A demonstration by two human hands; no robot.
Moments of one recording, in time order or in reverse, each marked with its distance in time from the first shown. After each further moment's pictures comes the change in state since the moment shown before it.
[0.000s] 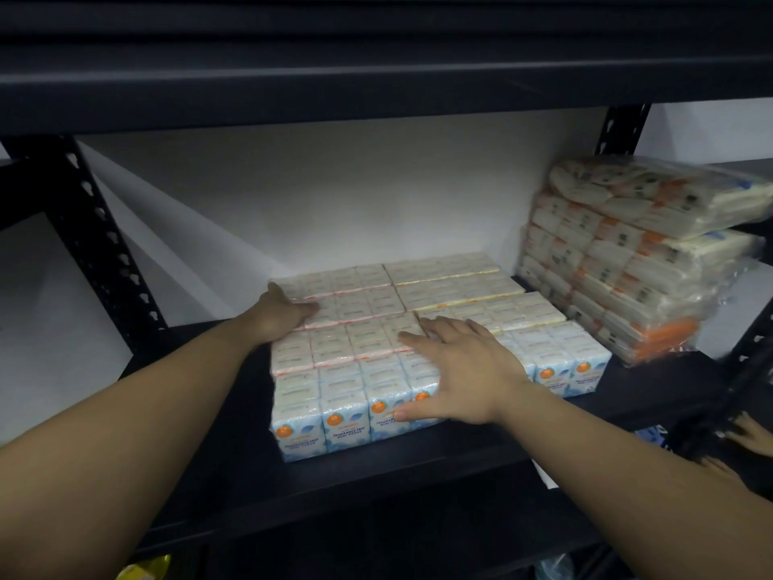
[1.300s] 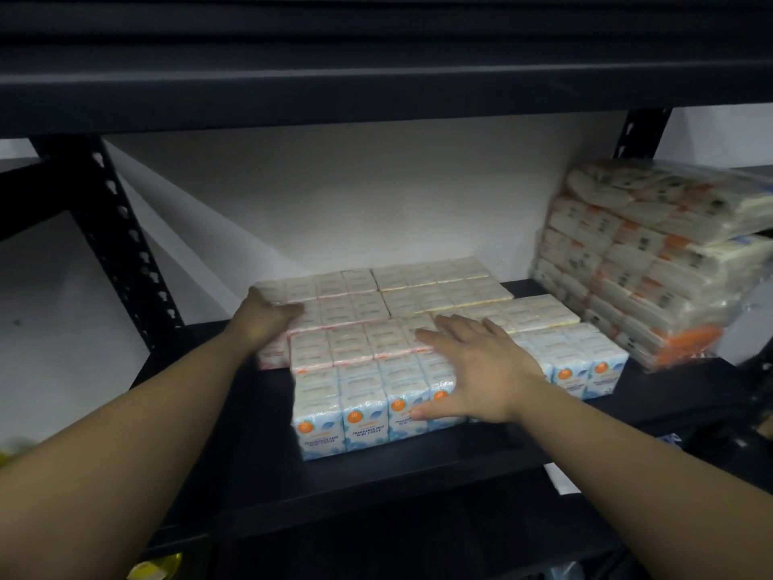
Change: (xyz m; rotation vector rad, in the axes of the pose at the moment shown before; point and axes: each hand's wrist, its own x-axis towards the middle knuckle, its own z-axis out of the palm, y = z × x) left_hand -0.050 -0.010 -0.022 -0.217 0.211 0.071; right_hand 0.006 -0.002 -0.001 0.012 -0.021 0.017
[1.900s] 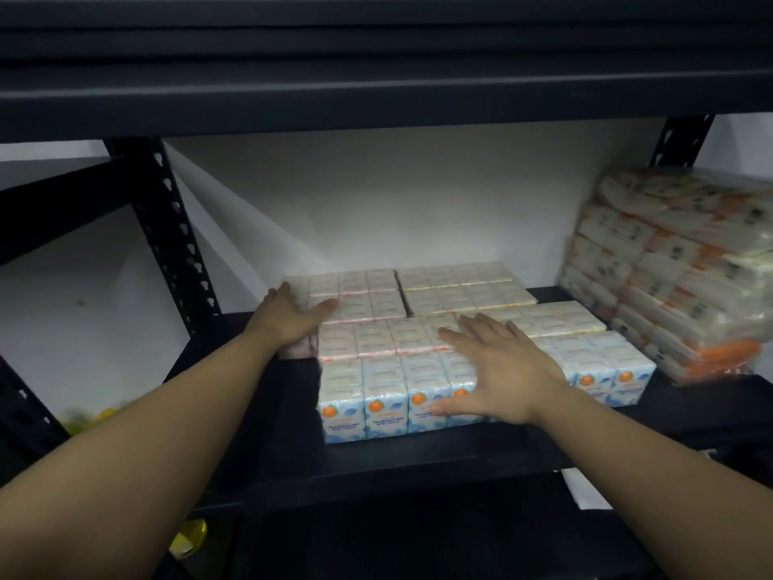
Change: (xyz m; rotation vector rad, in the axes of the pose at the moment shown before) left_hand -0.010 -0.019 -0.015 0.353 0.044 -0.056; right_hand -0.004 0.000 0.000 0.009 -0.017 -0.005
